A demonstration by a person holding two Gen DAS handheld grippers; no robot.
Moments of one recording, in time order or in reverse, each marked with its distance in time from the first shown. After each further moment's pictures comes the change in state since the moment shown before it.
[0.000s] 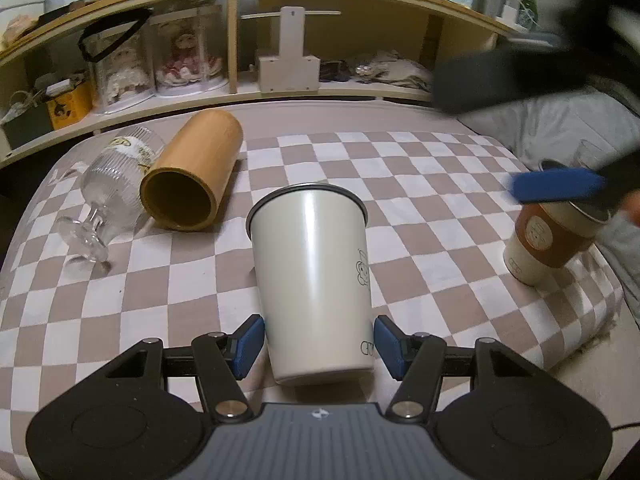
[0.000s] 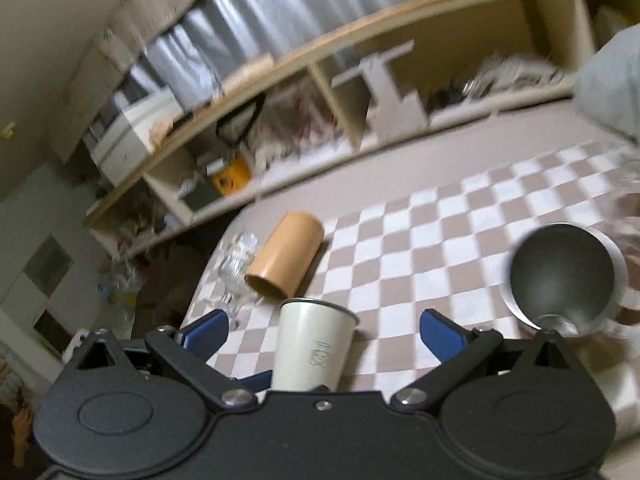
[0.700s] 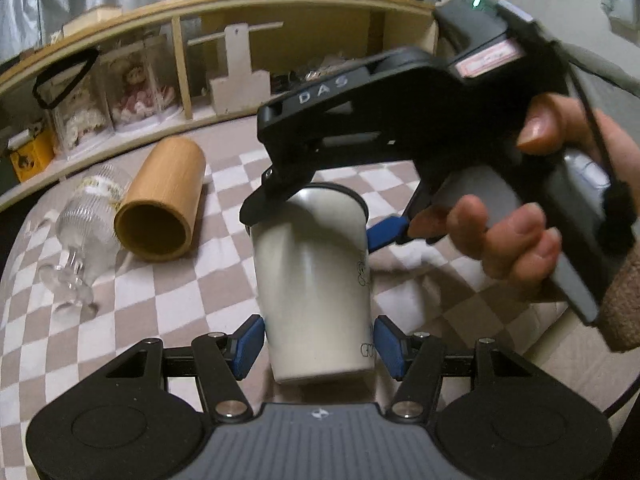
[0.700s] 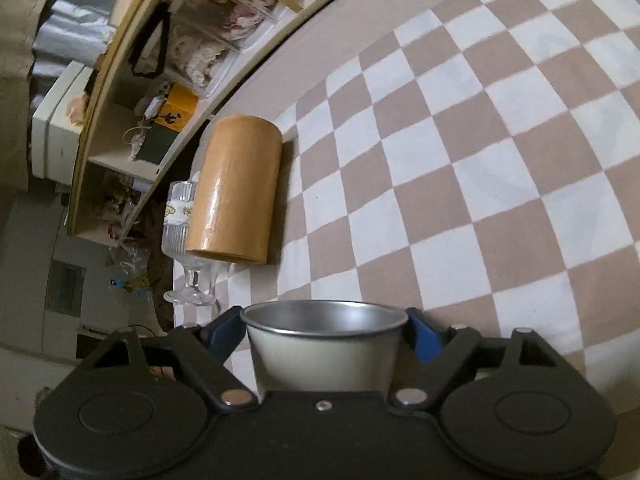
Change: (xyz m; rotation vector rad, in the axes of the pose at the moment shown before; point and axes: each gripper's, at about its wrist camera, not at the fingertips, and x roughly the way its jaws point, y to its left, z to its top) left arm -0.002 -0.002 -0.007 0.173 -0.061 -0.069; right arm 0.153 -0.034 0.002 0.333 0.351 0.057
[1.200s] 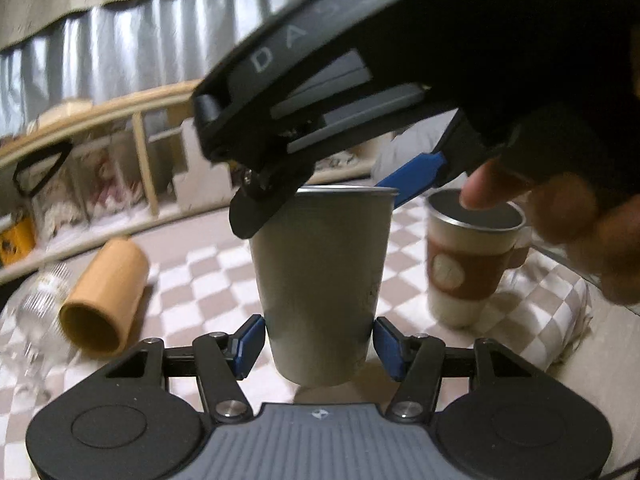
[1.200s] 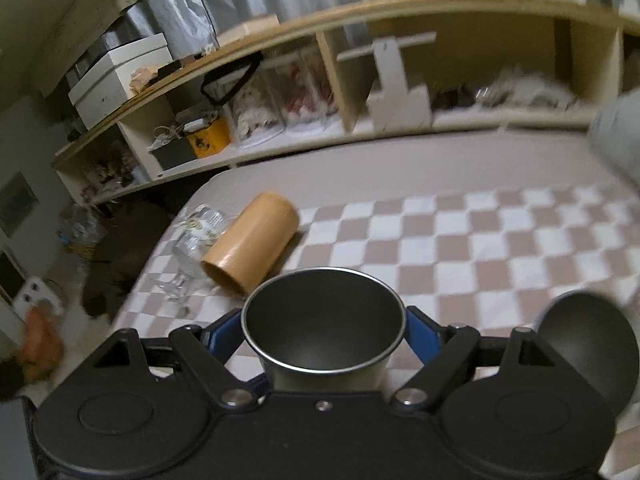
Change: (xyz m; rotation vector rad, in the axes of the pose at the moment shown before) left arm 0.014 -0.064 0.008 0.097 -0.283 -0.010; right arm -0.109 0.047 -0.040 -0.498 -0.334 -0.234
